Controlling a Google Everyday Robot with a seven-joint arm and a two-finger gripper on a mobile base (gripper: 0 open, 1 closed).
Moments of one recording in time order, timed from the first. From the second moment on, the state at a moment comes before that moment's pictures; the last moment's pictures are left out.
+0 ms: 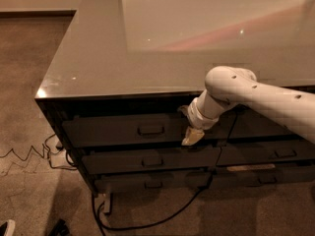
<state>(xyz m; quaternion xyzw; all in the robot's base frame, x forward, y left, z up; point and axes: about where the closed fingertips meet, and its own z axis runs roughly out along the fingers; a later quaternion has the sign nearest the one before) 0.586 -0.114 0.640 -0.74 0.65 0.07 0.18</state>
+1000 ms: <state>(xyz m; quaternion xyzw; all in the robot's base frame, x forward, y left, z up) 0.570 -0.128 0.656 -0.73 0.66 0.04 0.18</state>
